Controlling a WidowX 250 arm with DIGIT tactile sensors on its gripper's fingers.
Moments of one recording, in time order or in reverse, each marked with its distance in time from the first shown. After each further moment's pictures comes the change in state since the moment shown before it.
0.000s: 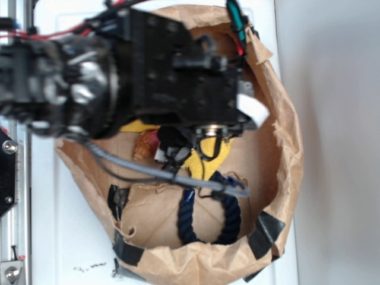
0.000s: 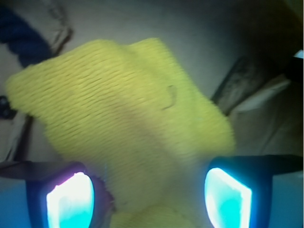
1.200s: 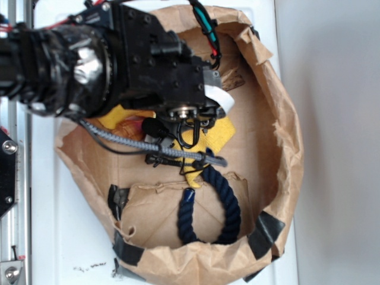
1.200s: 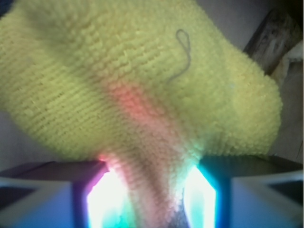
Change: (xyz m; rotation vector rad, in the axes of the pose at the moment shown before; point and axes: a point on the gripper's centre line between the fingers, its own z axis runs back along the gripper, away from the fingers) arm -0.018 0.002 -0.032 -0.021 0.003 -0.002
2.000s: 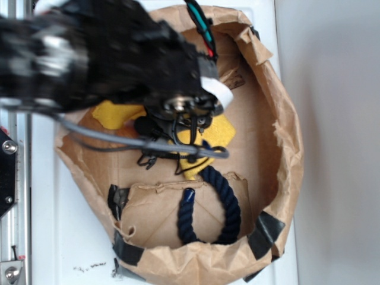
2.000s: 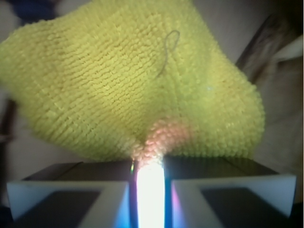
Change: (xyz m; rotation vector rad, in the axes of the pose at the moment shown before) arm -0.001 -0.006 0.039 -0.051 -0.050 0.020
